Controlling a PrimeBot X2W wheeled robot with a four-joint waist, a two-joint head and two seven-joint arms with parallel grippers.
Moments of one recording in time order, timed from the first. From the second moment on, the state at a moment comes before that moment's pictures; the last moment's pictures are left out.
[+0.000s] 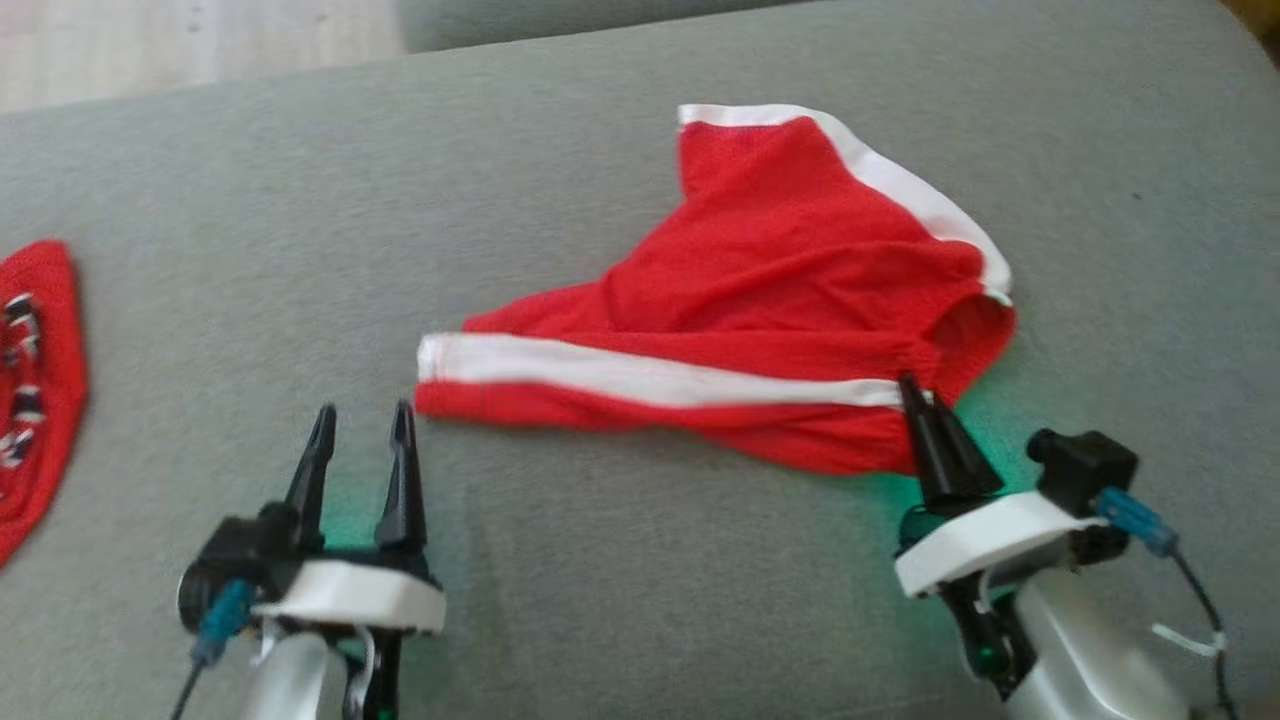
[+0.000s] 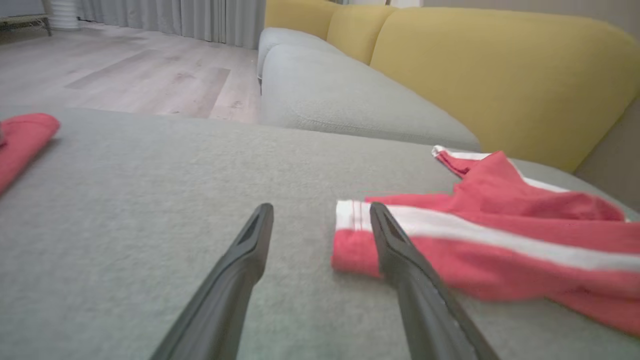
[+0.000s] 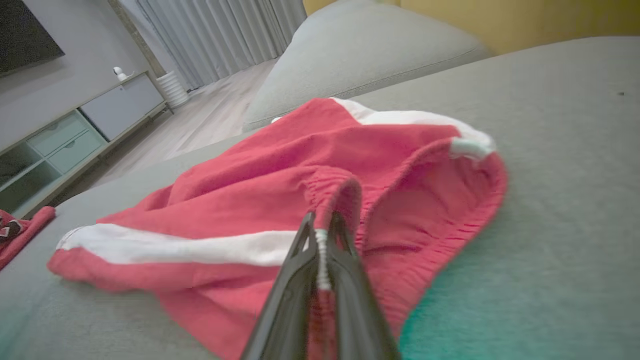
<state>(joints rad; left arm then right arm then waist) -0.15 0.05 -0.10 0.39 -0.25 -0.11 -0.25 -0.24 -0.10 0.30 0.52 0.44 0.13 -0.26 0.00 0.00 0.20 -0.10</state>
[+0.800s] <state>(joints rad) -0.30 0.12 -0.43 0.54 -0.61 -0.12 -0.26 -0.23 -0.11 0.29 0.47 0.43 0.13 -0.26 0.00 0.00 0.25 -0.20</state>
